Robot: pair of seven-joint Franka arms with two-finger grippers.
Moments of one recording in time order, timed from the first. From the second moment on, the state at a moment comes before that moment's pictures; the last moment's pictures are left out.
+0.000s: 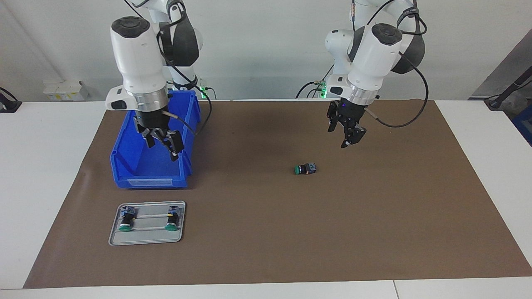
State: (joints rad) left arm -0.28 -0.01 -0.12 -1.91 -0.08 2.07 0.89; right arm 0.20 0.08 -0.06 -1.66 -0.12 1.93 0.72
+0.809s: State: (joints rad) left arm -0.35 0.05 -0.12 -2.04 -0.08 2.28 0.96; right arm 0.06 -0.07 -0.06 -1.57 -0.07 1.58 0.22
